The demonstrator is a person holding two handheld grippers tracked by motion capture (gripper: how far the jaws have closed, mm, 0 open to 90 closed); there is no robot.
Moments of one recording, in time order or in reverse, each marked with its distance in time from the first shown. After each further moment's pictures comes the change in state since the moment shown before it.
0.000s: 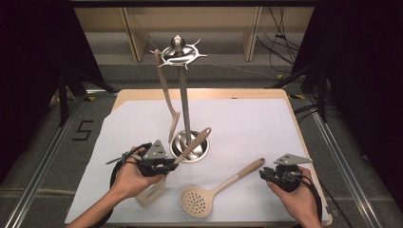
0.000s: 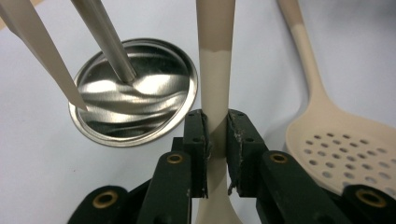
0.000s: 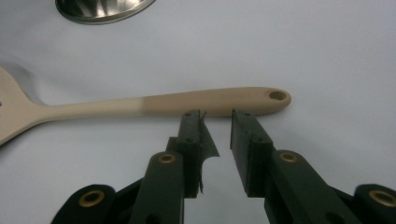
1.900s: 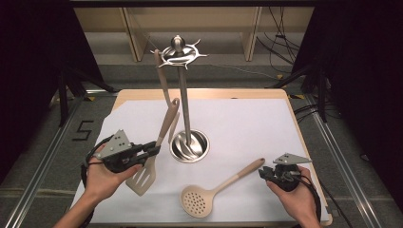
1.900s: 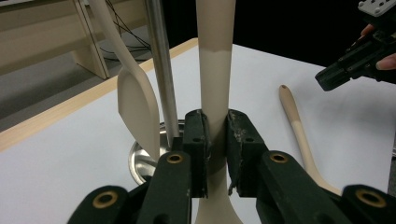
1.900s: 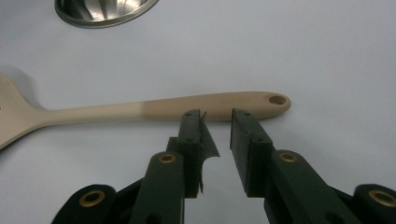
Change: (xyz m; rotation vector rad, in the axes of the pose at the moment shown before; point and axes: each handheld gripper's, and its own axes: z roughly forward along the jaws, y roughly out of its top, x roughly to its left) left arm 0.014 -0.001 -0.072 -0.352 0.085 -0.077; right arm 0.004 0.002 0.000 0.000 -0.016 0.027
